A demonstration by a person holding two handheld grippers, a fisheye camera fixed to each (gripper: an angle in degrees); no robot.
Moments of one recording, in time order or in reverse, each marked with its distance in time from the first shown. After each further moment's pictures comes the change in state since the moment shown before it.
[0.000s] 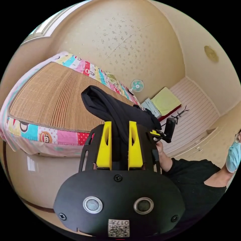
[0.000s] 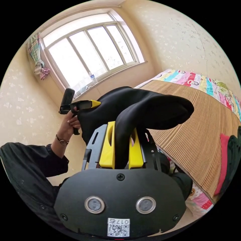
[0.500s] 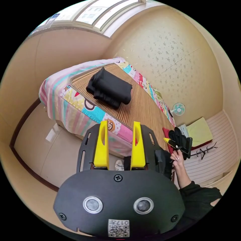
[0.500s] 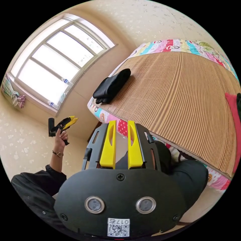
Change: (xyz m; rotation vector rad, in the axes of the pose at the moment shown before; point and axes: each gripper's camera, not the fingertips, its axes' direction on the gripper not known) left arm -0.185 0.090 -0.066 0.113 -0.345 -0.360; right arm 0.109 0.017 0.084 -0.123 0.025 0.341
